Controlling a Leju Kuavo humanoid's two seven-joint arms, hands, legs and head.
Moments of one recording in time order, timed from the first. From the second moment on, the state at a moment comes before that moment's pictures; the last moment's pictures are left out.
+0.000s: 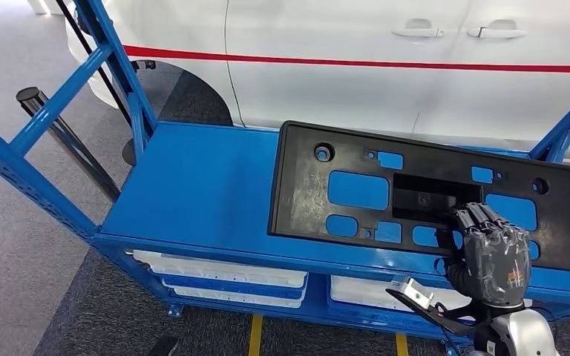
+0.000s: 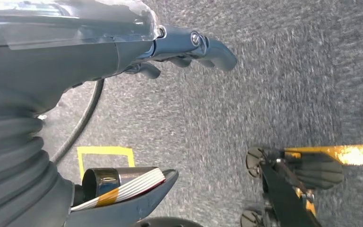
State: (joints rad) left arm 0.01 -0.12 0.69 -0.17 -0.71 0.00 -0.09; right arm -0.22 -0.41 0.49 -1.58 1.18 -0.49 -0.07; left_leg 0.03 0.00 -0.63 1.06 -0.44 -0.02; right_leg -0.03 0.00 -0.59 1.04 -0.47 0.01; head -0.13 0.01
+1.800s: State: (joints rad) left arm 0.05 -0.12 0.72 -0.21 -0.73 -0.01 -0.04; right arm 0.23 -0.68 0.12 -1.85 1.14 -0.41 -0.07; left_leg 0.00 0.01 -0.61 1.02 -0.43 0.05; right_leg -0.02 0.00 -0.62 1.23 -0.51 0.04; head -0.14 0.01
